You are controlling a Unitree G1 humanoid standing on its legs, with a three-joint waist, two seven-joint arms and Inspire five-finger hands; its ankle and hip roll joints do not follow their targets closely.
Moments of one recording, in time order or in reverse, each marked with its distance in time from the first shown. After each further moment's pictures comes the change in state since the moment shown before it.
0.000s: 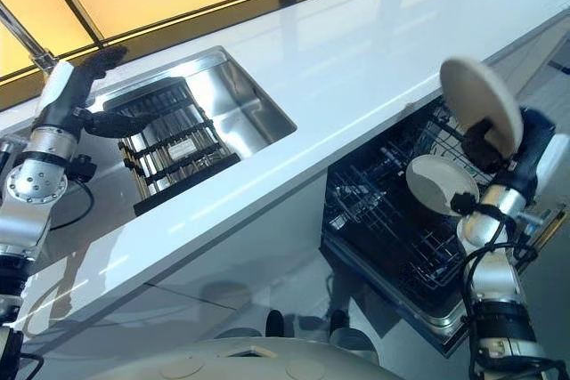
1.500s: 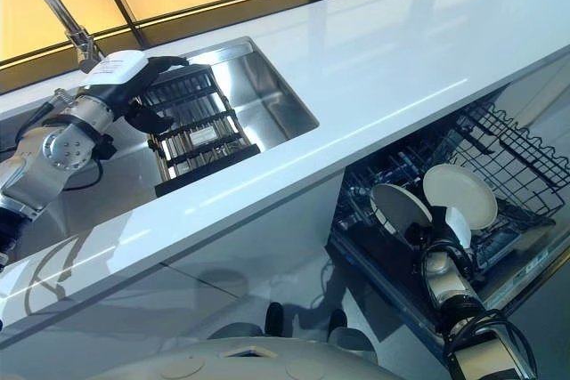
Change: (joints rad) left arm -0.341 0.204 -0.504 0.006 0.195 0.029 -0.096; right arm -0.179 0.042 0.398 0.576 -0.053 0.275 0.155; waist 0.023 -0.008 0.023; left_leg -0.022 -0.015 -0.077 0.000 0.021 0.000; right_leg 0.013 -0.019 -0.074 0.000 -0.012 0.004
